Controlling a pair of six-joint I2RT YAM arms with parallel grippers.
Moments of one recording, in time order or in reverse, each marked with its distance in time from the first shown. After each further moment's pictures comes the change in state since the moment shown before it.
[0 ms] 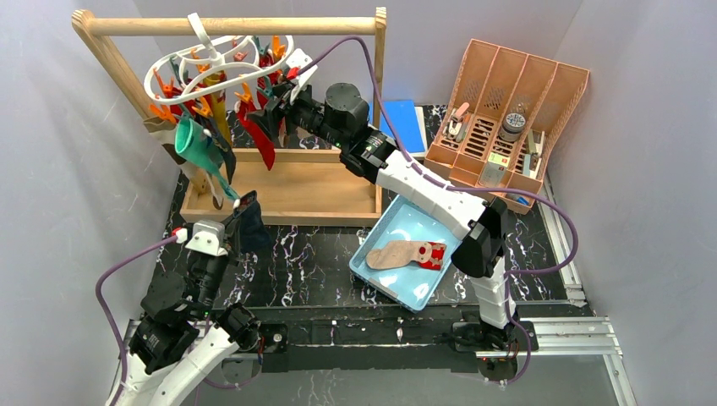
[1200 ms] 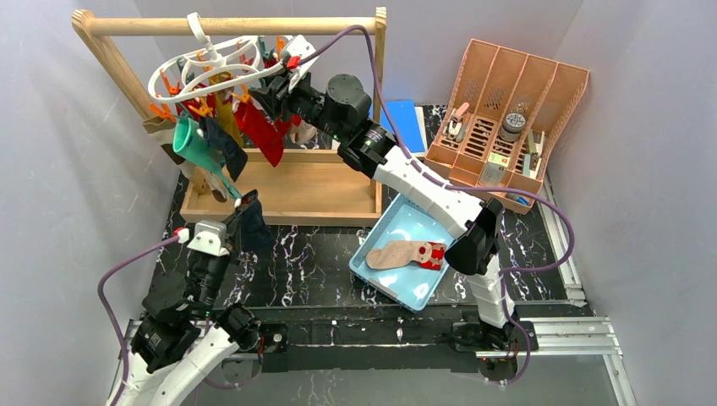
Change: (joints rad) left arm 0.000 0.000 -0.013 0.019 0.007 0.012; right arm 0.000 0.054 0.146 0.006 0.023 -0.035
